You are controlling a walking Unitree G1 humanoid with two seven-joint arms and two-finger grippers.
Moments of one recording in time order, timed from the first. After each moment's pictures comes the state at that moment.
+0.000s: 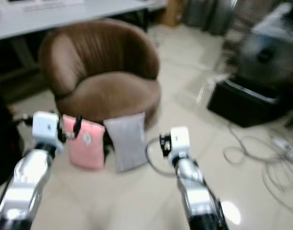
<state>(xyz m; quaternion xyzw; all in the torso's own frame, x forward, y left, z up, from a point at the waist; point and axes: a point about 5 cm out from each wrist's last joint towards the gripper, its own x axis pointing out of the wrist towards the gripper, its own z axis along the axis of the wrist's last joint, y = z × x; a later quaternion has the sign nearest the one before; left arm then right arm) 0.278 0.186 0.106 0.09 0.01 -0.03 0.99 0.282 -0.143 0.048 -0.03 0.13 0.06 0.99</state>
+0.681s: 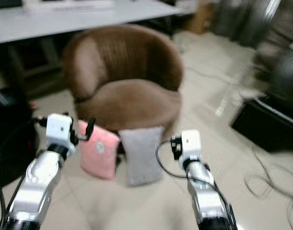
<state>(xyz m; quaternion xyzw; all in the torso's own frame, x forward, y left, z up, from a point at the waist) 0.280 0.169 0.110 0.09 0.01 -0.07 0.99 0.279 -0.157 0.050 -0.04 0.13 0.05 0.99</state>
